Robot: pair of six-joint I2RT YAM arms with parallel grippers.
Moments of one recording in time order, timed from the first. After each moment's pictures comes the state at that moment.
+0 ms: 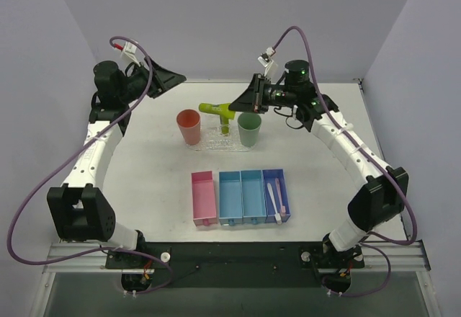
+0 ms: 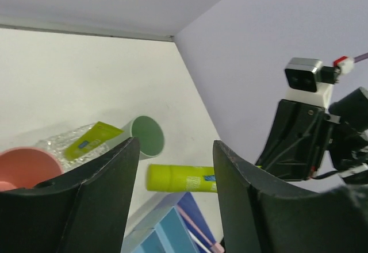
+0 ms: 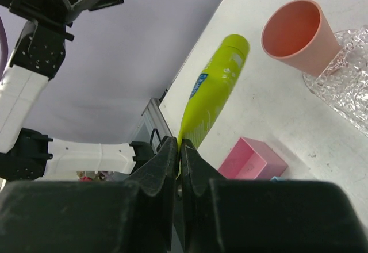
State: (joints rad) left arm -0.03 1.48 1.32 0.12 0.77 -0.87; right arm 0.44 1.62 1.51 -0.19 -0.77 0.69
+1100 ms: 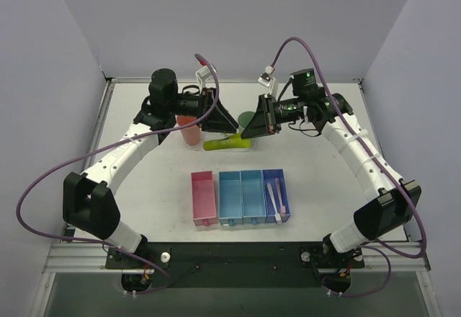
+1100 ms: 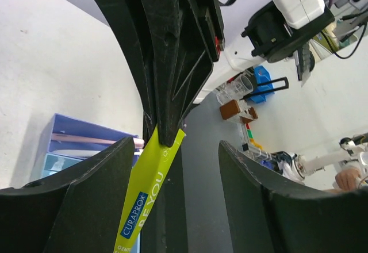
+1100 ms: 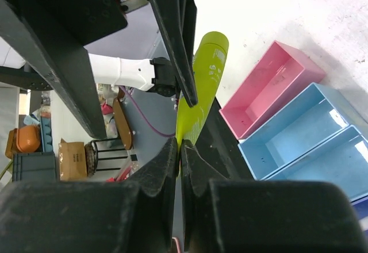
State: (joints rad) left arm -0.42 1.54 1.34 0.18 1.27 -0.75; right arm 0.42 1.52 1.55 -0.74 -0.98 0.40
